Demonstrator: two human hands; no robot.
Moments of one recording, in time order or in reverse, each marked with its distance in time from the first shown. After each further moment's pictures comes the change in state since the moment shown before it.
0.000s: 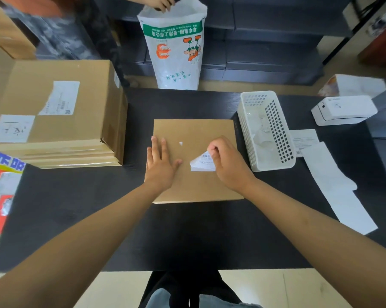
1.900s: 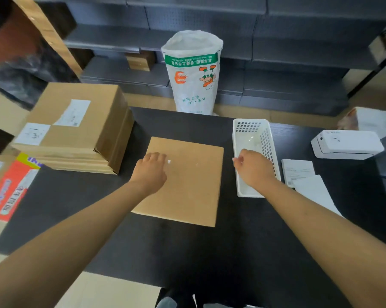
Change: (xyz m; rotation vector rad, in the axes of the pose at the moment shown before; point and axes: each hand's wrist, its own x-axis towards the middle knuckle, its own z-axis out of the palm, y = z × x) left_hand -0.021 0.069 -0.040 0.496 0.090 0.068; right_hand 0.031 0.095 -0.097 -0.584 -0.104 0.290
